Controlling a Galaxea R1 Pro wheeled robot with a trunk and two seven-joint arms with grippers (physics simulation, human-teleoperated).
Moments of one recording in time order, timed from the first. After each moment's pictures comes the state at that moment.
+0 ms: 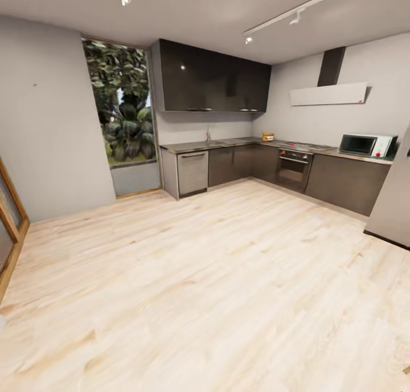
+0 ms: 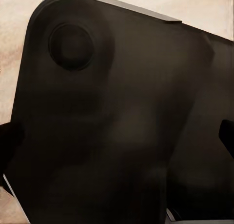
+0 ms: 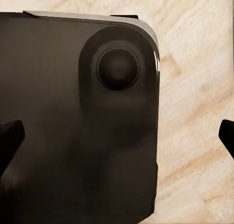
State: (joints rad) left arm 0.00 -0.04 0.06 -0.03 0.26 -0.04 -0.03; right arm 0.01 0.00 -0.08 0.01 0.08 -0.16 -0.02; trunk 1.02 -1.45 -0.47
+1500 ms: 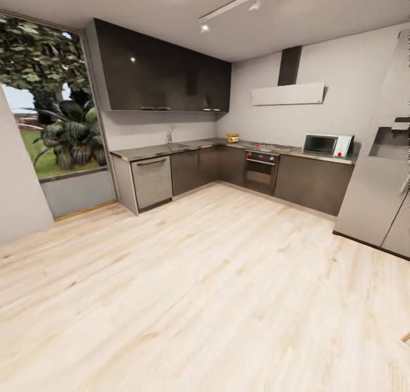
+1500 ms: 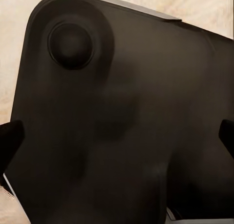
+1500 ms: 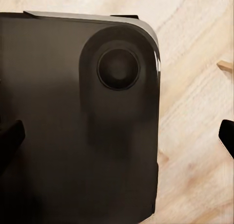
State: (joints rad) left arm 0.00 -0.04 0.06 -0.02 0.25 -0.04 -0.03; right arm 0.01 0.00 -0.08 0.01 0.08 -0.16 -0.02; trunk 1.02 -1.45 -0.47
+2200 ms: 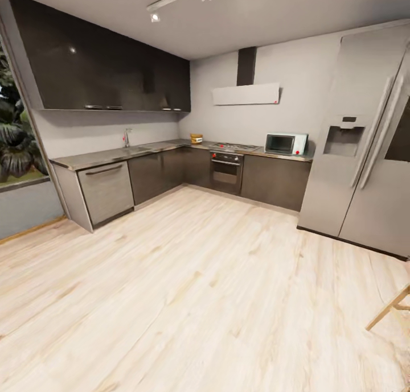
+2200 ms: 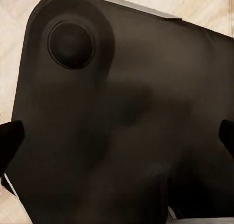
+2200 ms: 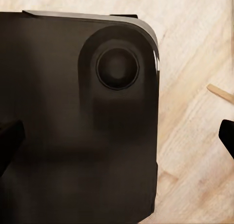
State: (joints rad) left arm 0.00 -0.04 0.05 -0.02 0.25 -0.04 -0.03; right arm 0.01 0.00 -0.08 0.01 0.08 -0.16 -0.02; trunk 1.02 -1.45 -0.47
